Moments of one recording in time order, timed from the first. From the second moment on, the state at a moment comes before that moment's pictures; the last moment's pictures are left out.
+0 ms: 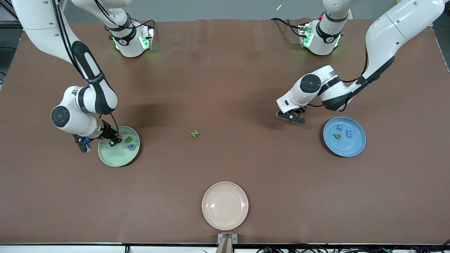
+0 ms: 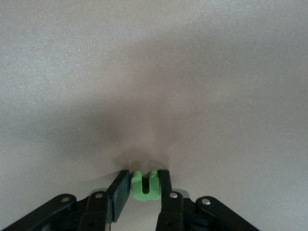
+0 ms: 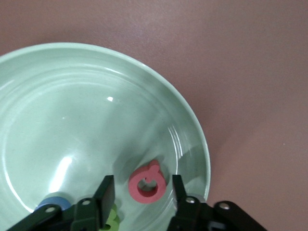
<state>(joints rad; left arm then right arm) 0.64 0.68 -1.06 -2.35 0.83 2.37 -0.74 0.04 0.43 -0.05 -2.15 0.11 2.48 0.85</state>
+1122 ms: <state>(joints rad) 0.72 0.66 -1.09 -2.06 0.81 2.24 -0.75 0.44 0.49 -0.03 -1.86 0.16 2.31 1.52</state>
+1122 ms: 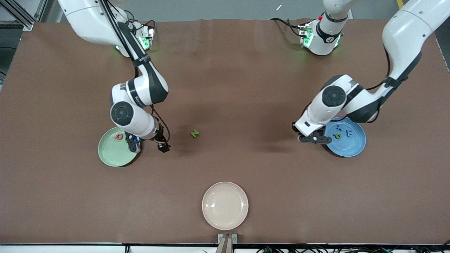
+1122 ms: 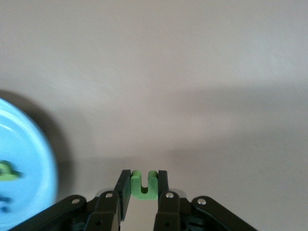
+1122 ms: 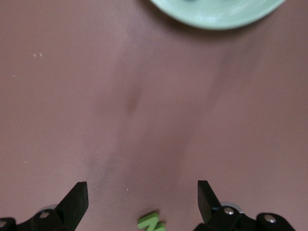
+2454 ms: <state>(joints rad) 0.94 0.68 -0.97 -2.01 0.84 2.18 -0.26 0.62 0.64 -0.03 -1.86 0.01 2.52 1.33</state>
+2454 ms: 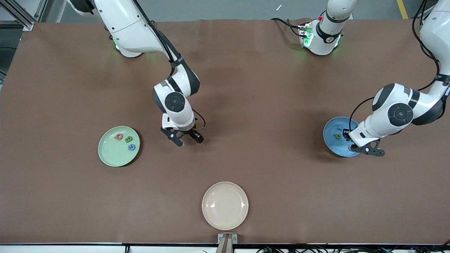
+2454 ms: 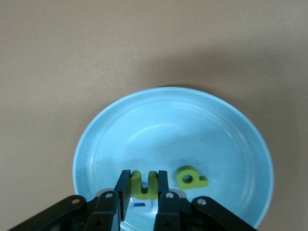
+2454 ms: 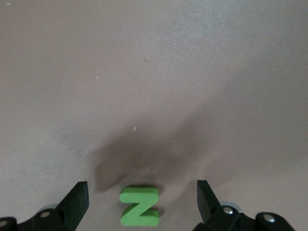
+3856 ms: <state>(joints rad) 0.85 0.77 -0.88 -1.94 0.90 2.23 -0.26 0.64 0.63 -0.05 -1.85 0.01 2.48 1.41</state>
